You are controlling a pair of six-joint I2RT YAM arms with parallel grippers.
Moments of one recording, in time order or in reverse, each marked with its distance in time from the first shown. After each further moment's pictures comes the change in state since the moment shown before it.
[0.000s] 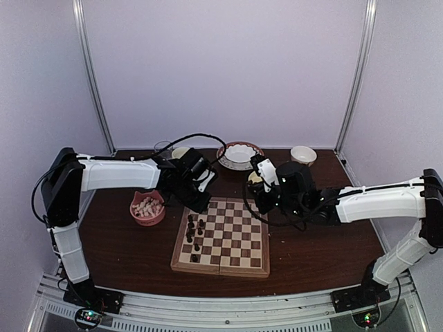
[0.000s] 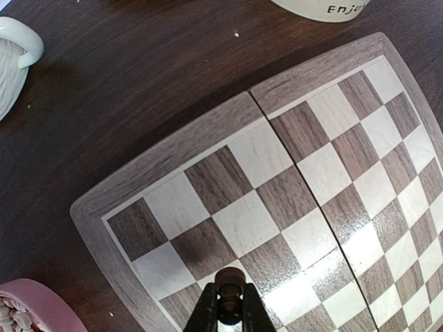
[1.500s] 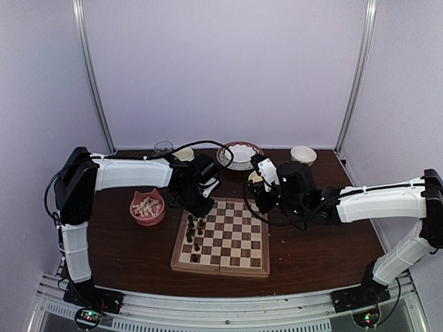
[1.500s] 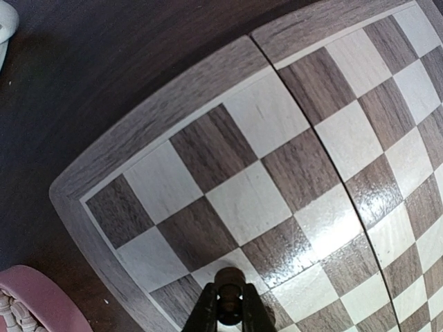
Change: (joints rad) left arm -0.027 0.106 0.122 -0.179 -0.040 0.009; right arm 0.000 -0.006 0.000 0.000 0.000 0.000
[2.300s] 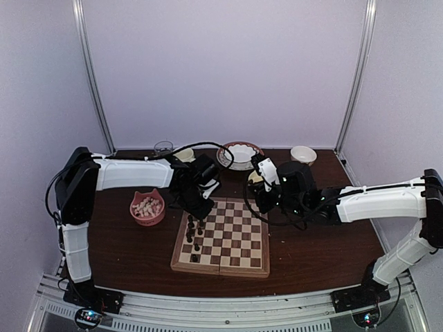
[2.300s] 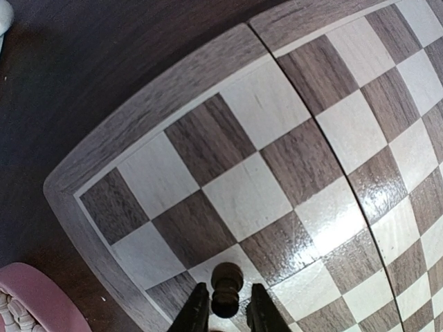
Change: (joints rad) left arm -0.003 0.006 0.003 -0.014 0.000 0.000; right arm -0.003 0.000 0.000 0.000 -0.001 0.000
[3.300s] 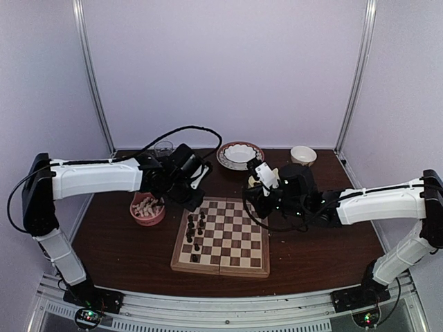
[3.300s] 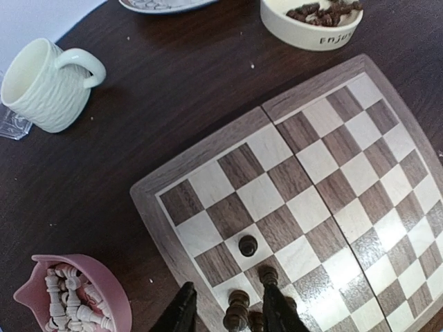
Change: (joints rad) left arm -0.027 -0.272 -0.190 0.156 -0.113 -0.004; right arm -0.001 -0.001 -0.030 0.049 -0.141 -0.016
